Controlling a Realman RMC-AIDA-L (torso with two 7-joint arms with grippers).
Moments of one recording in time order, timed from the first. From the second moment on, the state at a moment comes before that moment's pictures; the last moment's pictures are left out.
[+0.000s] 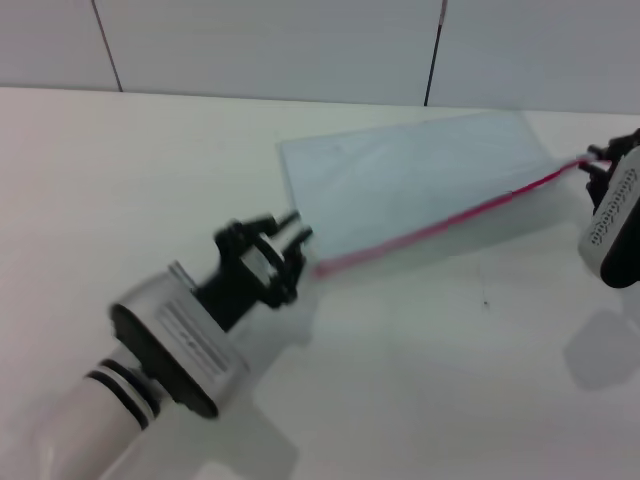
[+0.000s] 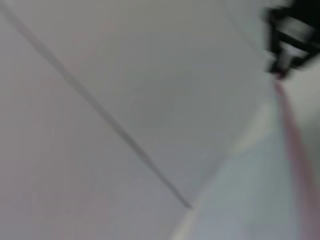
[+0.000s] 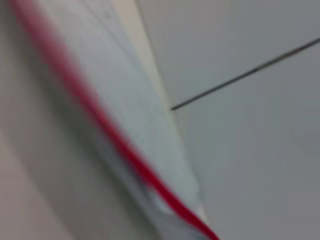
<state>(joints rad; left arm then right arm) -0.46 -2.03 -0.24 -0.50 1.98 1.02 0.70 0.32 2.04 -1.66 -1.09 -2.55 -0.25 1.73</state>
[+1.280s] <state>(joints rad) -0.44 -2.02 -0.24 -0.16 1.65 1.46 -0.20 0.49 2.04 -2.45 -0.53 -2.19 1.05 2.67</state>
